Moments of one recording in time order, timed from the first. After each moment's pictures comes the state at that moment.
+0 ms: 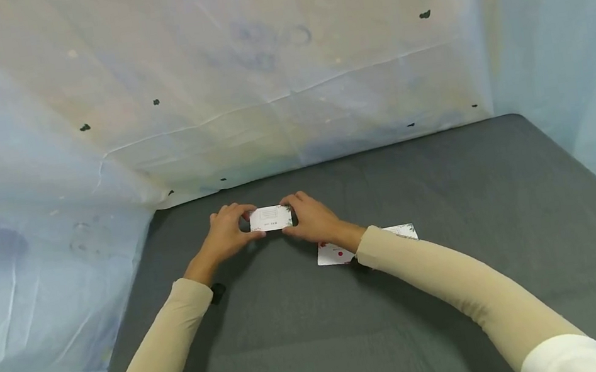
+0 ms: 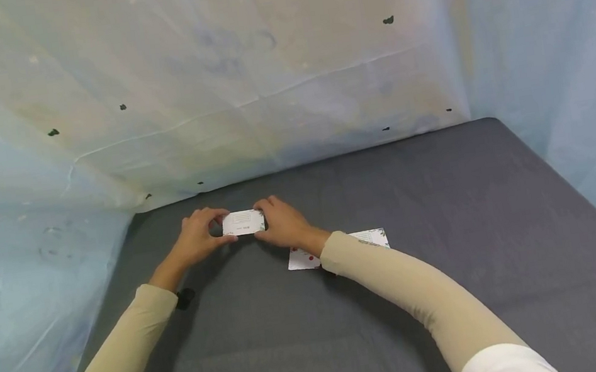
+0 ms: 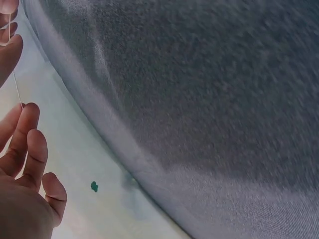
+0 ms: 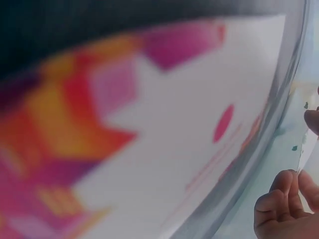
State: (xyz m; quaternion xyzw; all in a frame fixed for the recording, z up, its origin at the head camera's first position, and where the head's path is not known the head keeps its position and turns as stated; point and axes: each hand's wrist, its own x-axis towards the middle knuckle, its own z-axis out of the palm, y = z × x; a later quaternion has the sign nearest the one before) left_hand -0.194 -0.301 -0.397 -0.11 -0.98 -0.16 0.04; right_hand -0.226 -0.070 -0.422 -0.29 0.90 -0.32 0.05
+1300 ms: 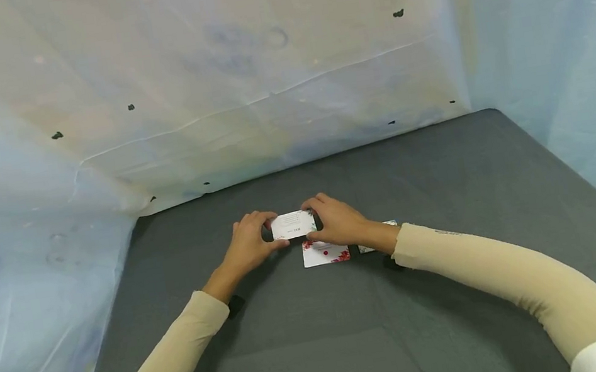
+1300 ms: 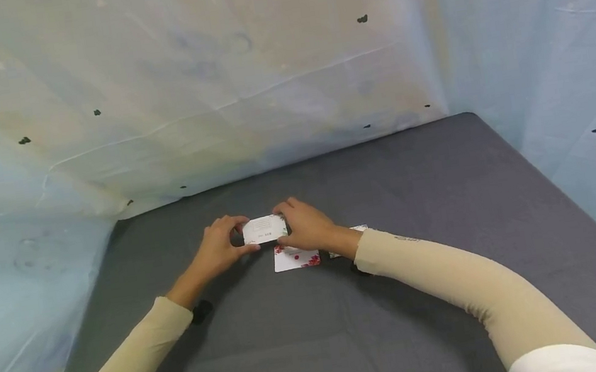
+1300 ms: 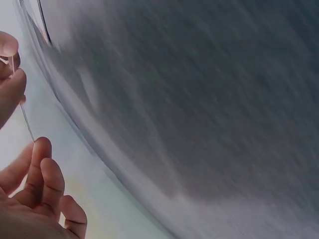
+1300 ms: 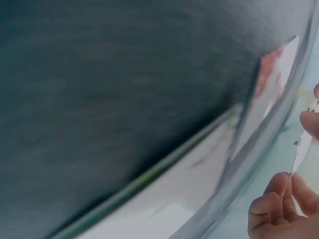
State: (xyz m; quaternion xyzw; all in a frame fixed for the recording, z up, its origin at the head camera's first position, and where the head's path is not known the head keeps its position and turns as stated) left_hand -0.178 -0.240 -0.404 -0.14 -0.97 -0.18 0.04; right_hand -0.207 -0.007 -0.409 -0.29 0.92 -0.27 0.06
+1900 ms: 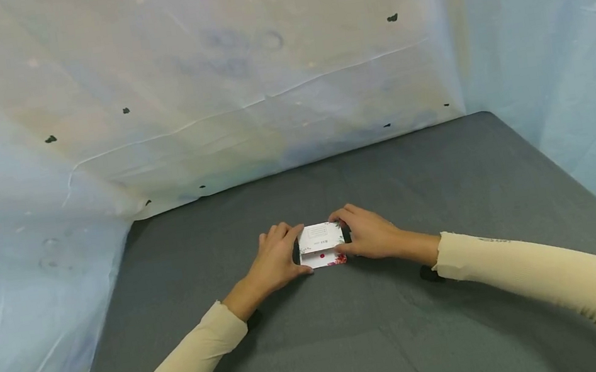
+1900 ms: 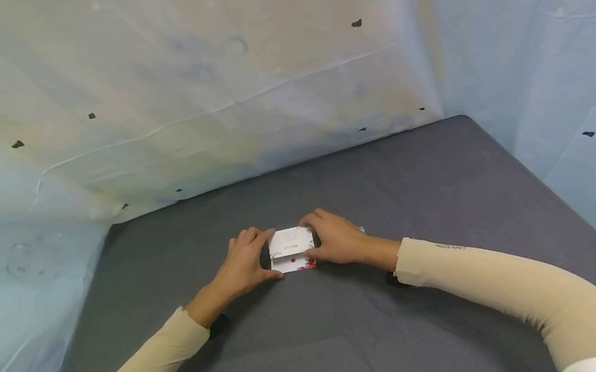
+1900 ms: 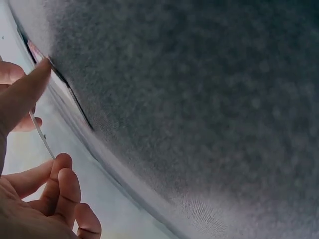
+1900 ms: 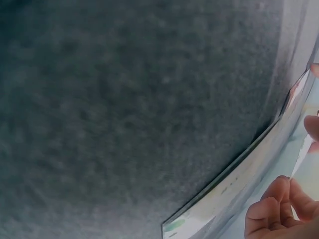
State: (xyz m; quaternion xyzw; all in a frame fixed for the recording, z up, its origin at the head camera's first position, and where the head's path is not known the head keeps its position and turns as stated) left_hand -0.147 -0.191 -0.413 -0.21 -0.97 -0.09 0.01; right_hand -0.178 0.049 -0.419 -0.30 0.91 -0.27 0.03
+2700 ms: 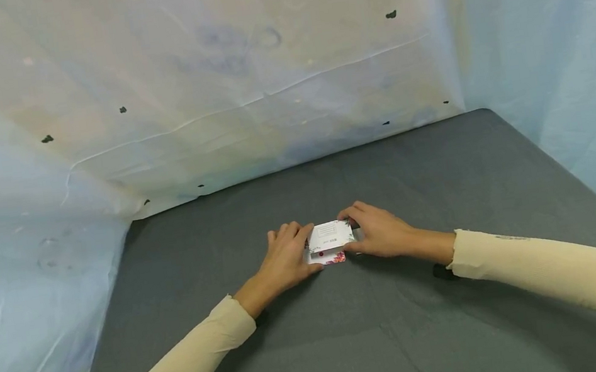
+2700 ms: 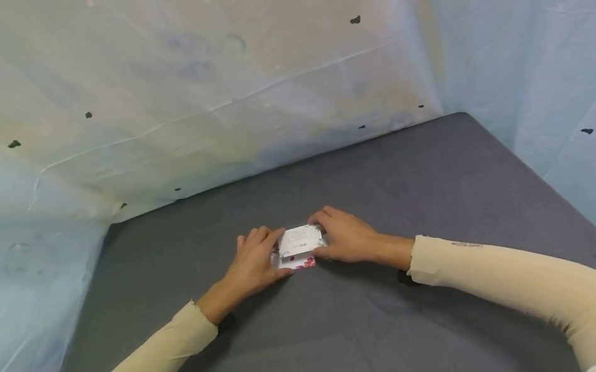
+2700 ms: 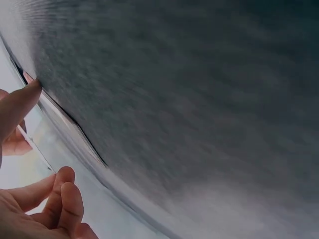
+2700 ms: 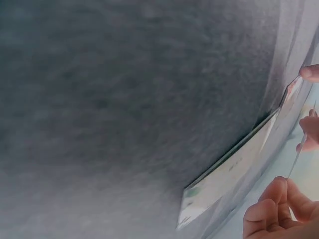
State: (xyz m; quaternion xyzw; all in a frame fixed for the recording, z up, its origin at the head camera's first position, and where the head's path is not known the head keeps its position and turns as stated) left_hand -0.147 -0.171 -0.421 -0.26 -0.96 -0.07 0.05; right_hand -0.167 0.073 -0.411 -0.28 0.92 -0.26 0.04
